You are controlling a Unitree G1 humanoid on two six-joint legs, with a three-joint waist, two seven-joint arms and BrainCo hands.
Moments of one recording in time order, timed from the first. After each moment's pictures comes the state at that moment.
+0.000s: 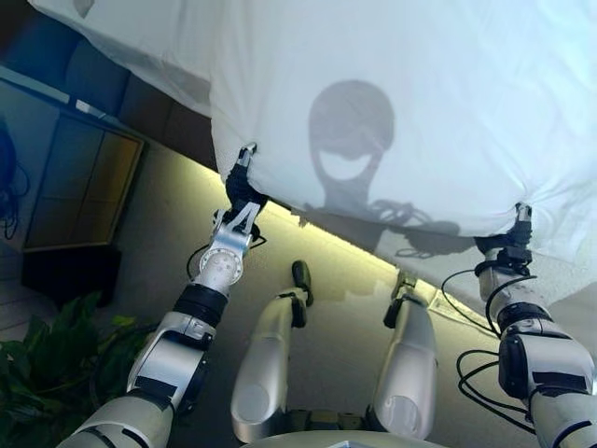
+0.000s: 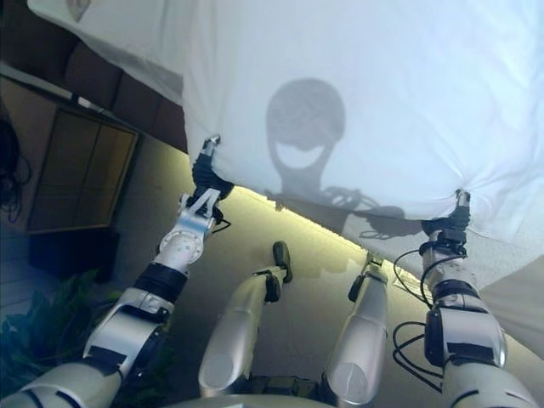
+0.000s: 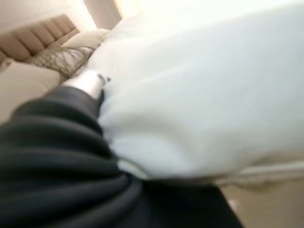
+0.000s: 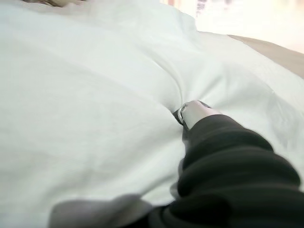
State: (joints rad) left arm -0.65 0.23 -0.25 0.56 -1.43 -0.12 -0.09; right arm -0.60 -0.52 -0.18 1.19 1.79 0.11 0.57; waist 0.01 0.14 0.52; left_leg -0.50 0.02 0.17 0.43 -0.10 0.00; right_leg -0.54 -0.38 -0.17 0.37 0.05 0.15
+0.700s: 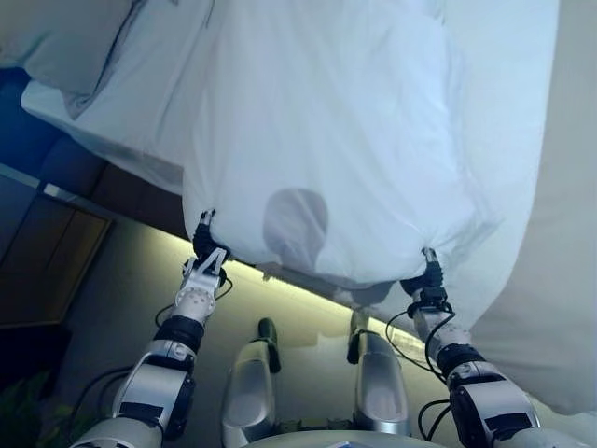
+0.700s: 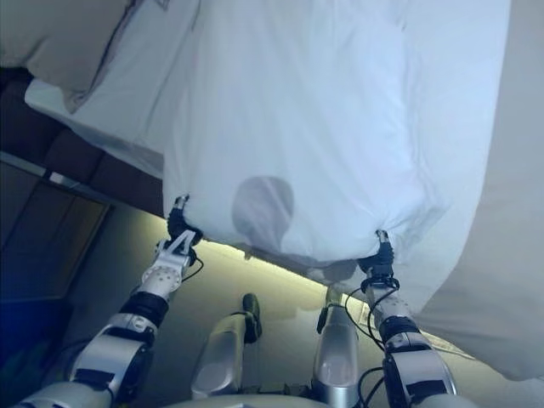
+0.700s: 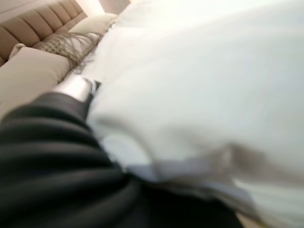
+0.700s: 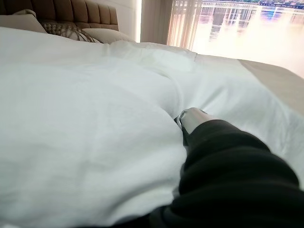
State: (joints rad) left arm -0.45 0.25 -0.12 0.81 -1.44 -0.08 -0.14; right arm -0.37 -0.27 0.01 1.02 1.71 0.02 0.48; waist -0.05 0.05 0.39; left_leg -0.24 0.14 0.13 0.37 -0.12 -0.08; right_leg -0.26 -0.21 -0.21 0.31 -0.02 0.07
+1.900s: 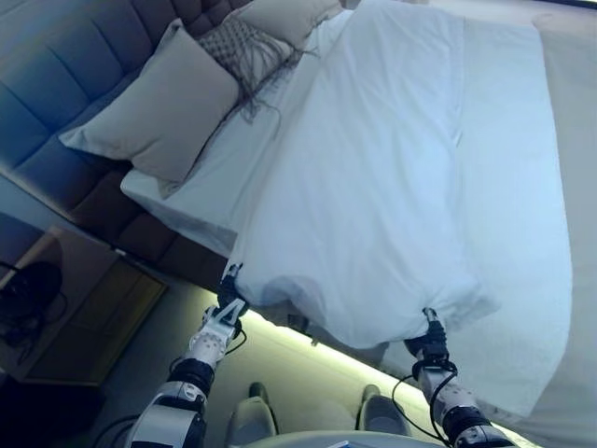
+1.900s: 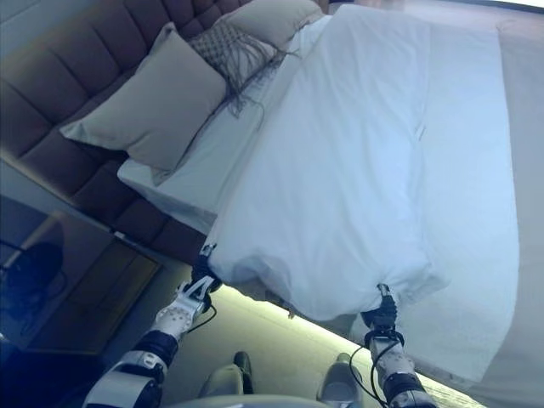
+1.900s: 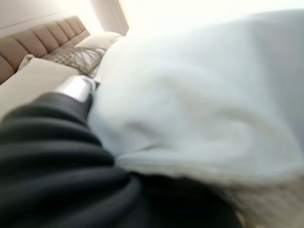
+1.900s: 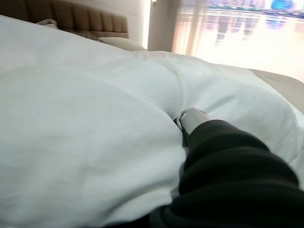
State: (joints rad) left arm -0.30 0.17 -0.10 0.84 -1.33 0.05 -0.20; right arm -0.12 -0.22 0.03 0.91 1.68 -0.03 0.41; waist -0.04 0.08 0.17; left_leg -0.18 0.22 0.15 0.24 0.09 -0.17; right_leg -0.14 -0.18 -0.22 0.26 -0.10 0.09
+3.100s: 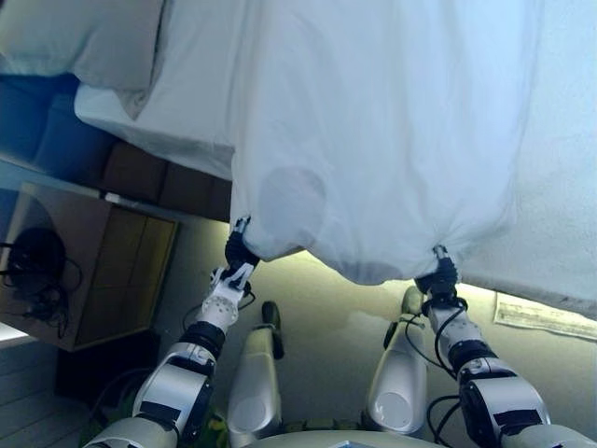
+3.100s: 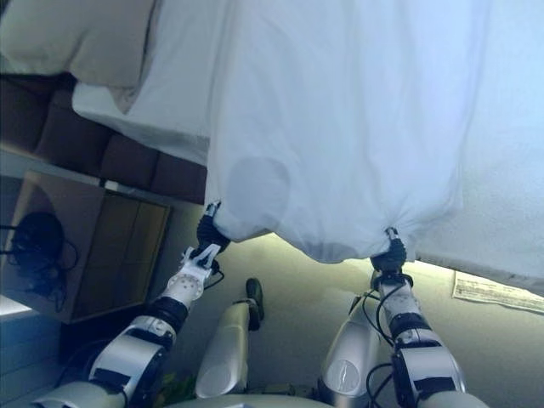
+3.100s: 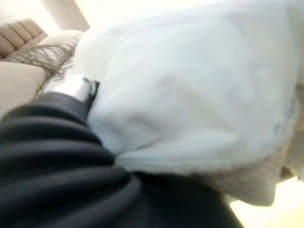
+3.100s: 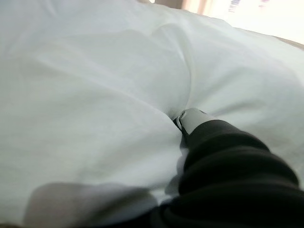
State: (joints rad) left arm -0.56 0.19 -0.21 0.92 -1.37 -0.08 -0.39; right arm -0.47 -0.33 0.01 1.05 1.56 -0.04 0.44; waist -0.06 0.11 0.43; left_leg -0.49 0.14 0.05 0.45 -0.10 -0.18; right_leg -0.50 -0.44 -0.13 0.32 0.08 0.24
